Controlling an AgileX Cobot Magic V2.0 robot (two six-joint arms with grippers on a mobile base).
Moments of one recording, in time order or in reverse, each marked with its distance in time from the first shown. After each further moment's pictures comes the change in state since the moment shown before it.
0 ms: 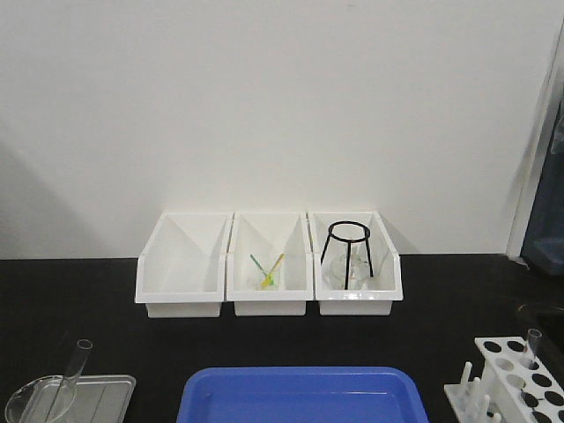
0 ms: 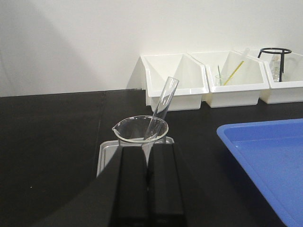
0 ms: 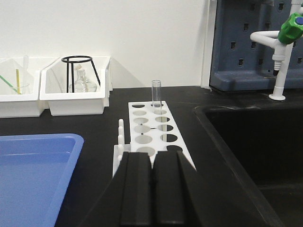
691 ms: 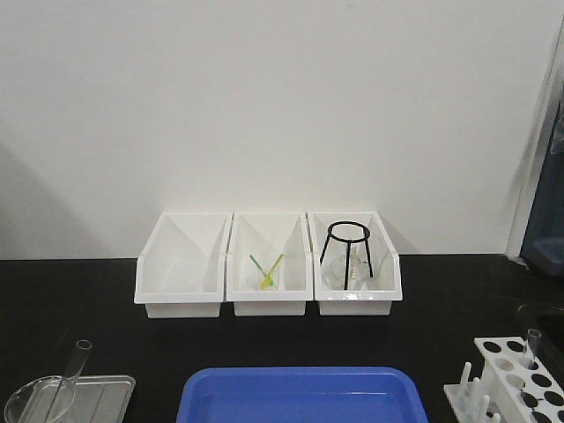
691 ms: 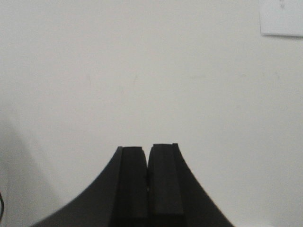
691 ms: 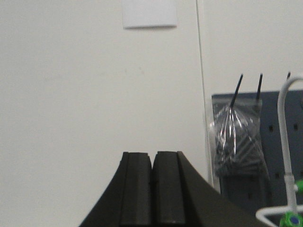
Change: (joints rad) left arm 0.000 0.110 -0.424 -0.051 -0.226 0.028; right arm 0.000 0.184 -0.492 0.017 -0.222 0.041
